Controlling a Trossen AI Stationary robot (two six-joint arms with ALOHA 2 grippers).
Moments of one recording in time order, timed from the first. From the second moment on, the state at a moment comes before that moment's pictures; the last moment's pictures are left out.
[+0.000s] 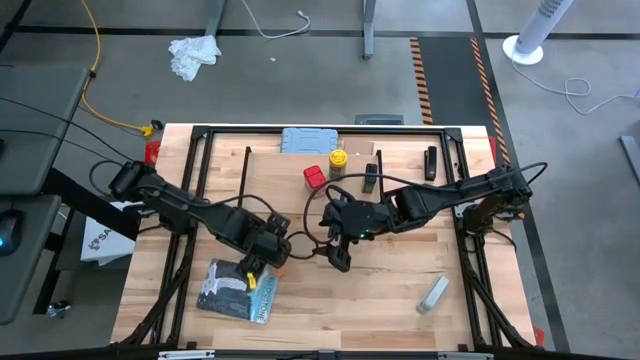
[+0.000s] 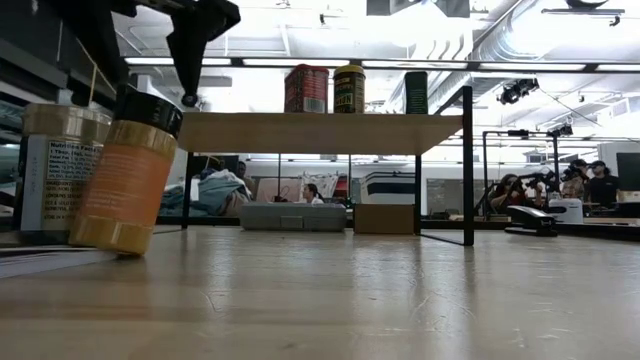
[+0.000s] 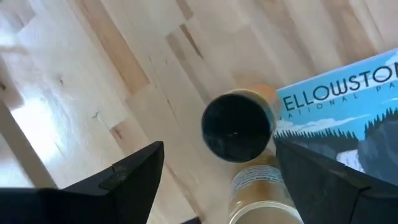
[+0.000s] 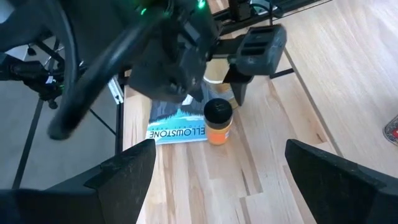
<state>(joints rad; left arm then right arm) -0.39 1.59 1.33 -1.06 -0.16 0.21 0.27 1.71 1.69 -0.65 0.15 0.49</state>
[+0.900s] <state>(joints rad) 0.12 1.33 1.53 -1.08 -0.17 -0.04 0.07 1.64 2.00 -1.58 0.50 0.90</state>
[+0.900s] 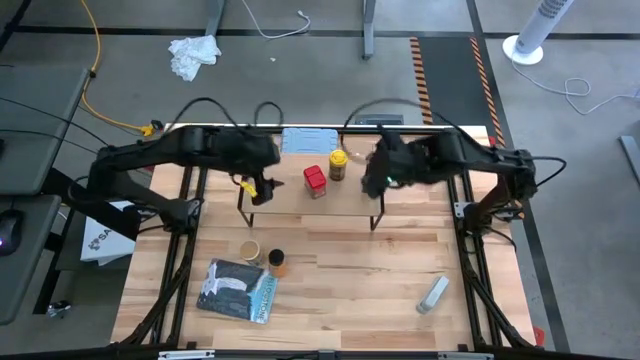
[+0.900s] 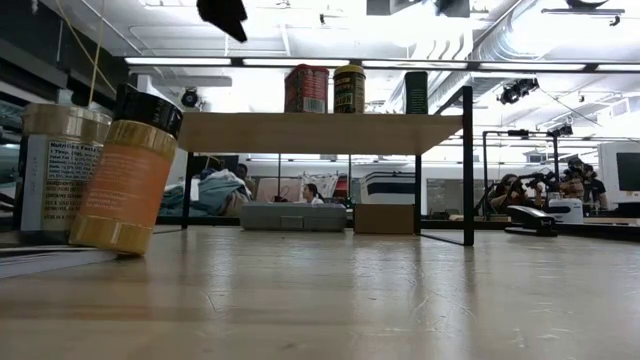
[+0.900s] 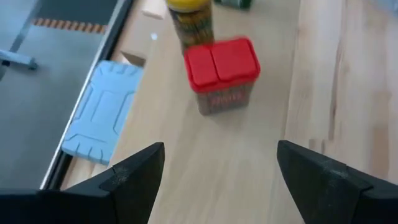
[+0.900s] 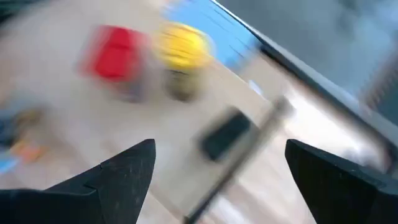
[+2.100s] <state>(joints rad) 0.09 1.21 1.45 -0.99 -0.25 -0.13 -0.08 1.92 1.96 -1.57 0.44 1.25</state>
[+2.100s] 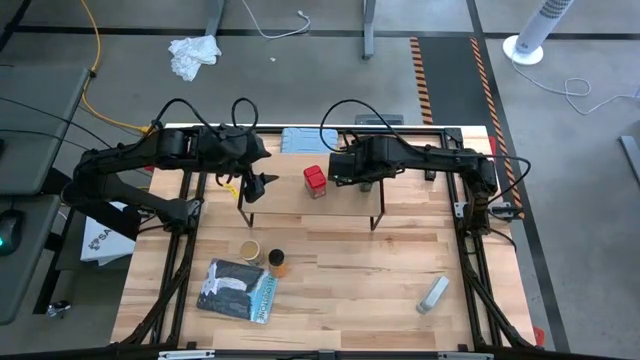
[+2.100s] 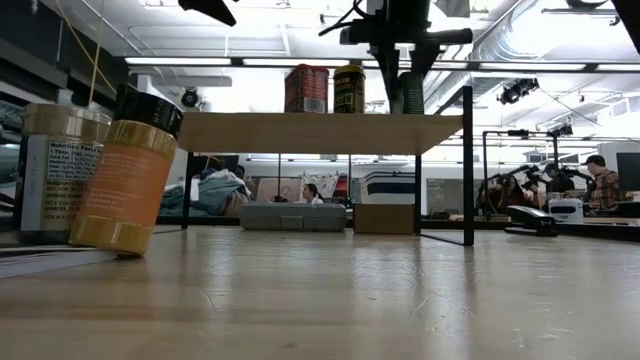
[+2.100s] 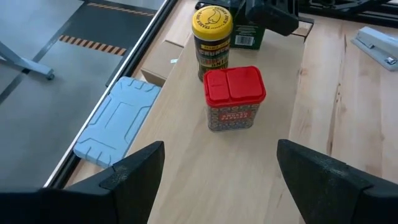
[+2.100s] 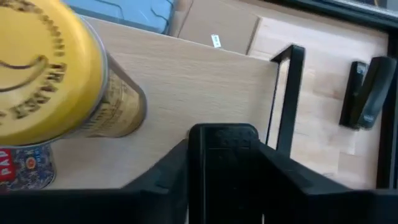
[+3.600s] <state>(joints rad) 0.09 1.15 1.45 -0.89 -0.34 -0.31 0.55 2.22 1.96 -1.20 0.38 0.87</state>
